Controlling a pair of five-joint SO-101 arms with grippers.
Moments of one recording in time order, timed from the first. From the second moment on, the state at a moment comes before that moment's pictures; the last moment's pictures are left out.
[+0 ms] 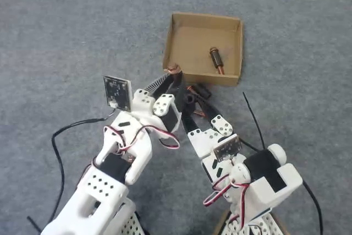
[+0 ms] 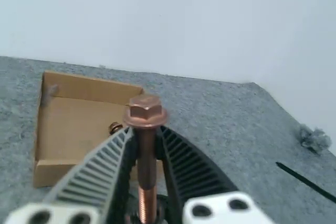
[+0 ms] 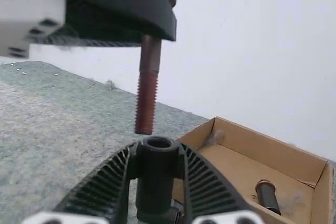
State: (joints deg) left arm 23.1 -62.5 77.9 6.9 27.3; right arm -32.4 7.7 94.3 -98.3 7.1
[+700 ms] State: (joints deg) left arm 24.9 -62.5 77.9 1.3 22.9; right arm -32.4 7.7 94.3 -98.3 7.1
